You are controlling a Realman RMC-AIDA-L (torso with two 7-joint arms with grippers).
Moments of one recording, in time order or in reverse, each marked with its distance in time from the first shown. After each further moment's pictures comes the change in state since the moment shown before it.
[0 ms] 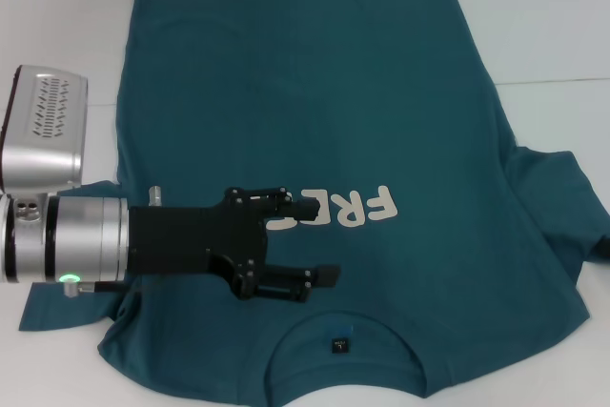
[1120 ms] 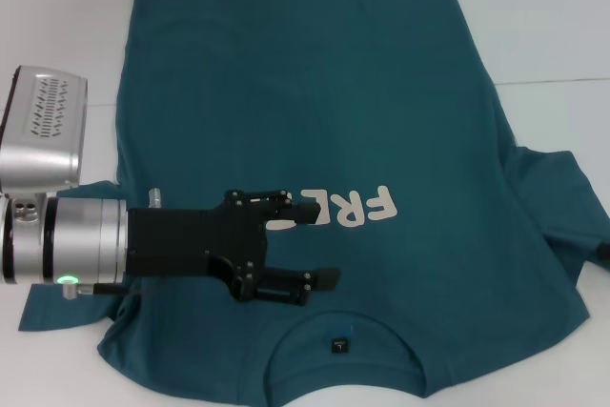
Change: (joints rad) left arm 0.001 0.001 0.000 0.000 0.002 0.012 -0.012; right arm -0.009 -0.020 -0.006 -0.022 -0.029 -0.067 0.010
